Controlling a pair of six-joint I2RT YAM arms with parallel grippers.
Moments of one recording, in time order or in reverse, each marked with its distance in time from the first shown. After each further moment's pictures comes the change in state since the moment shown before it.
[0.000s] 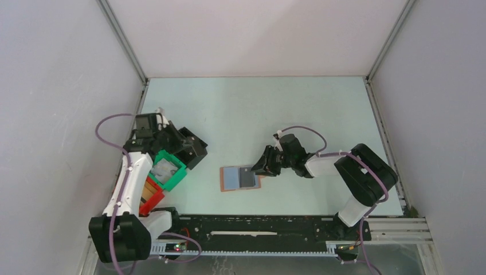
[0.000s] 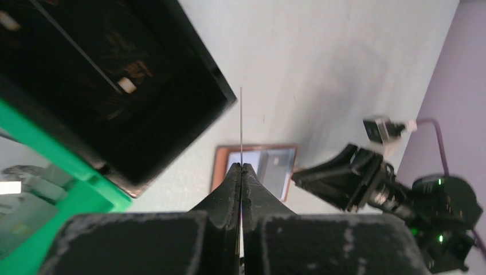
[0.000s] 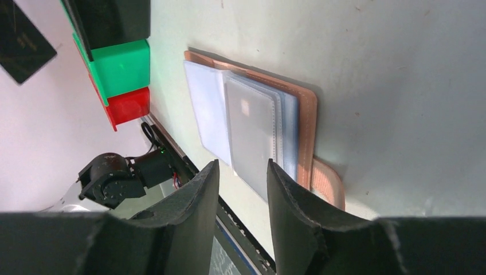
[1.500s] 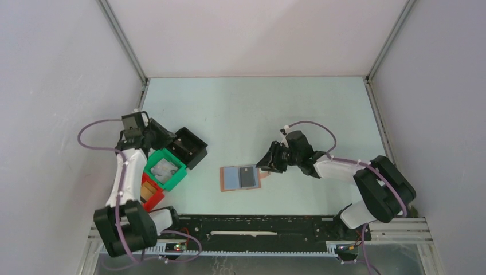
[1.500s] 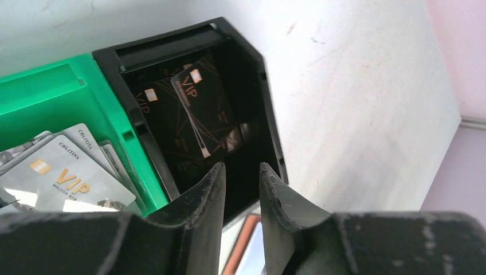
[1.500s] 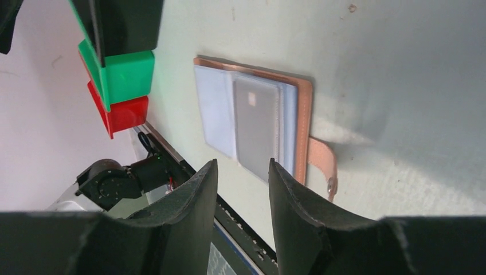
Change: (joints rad) left arm 0.234 0.125 -0.019 0.161 -0.134 -0.067; right arm -0.034 -0.168 -0.001 -0.172 0.068 -0.071
